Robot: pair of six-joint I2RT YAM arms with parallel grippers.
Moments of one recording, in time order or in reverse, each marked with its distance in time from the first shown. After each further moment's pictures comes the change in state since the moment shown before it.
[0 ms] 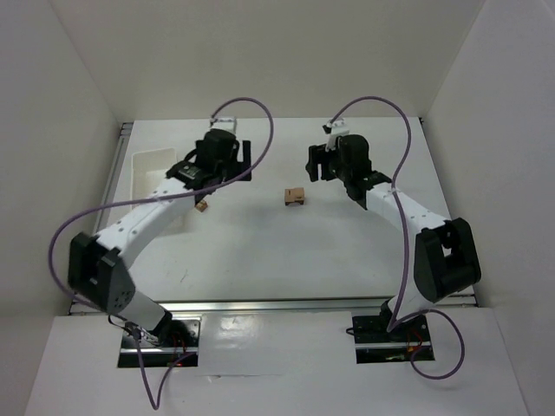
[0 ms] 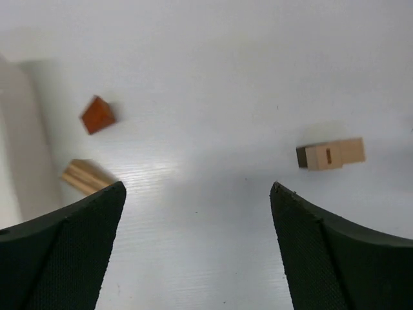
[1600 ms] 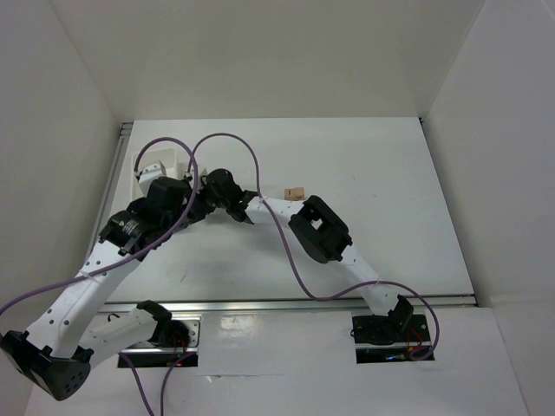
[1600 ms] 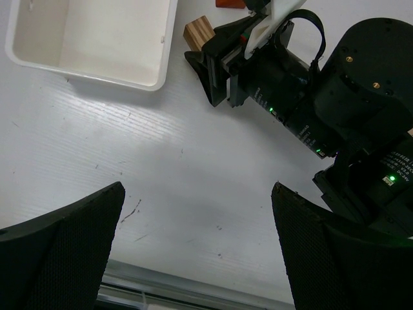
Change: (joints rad) left arm 0.051 -0.627 -0.299 -0.476 -0.193 -0.433; right arm 0.563 0.993 0.896 0.150 -0.090 -0.125
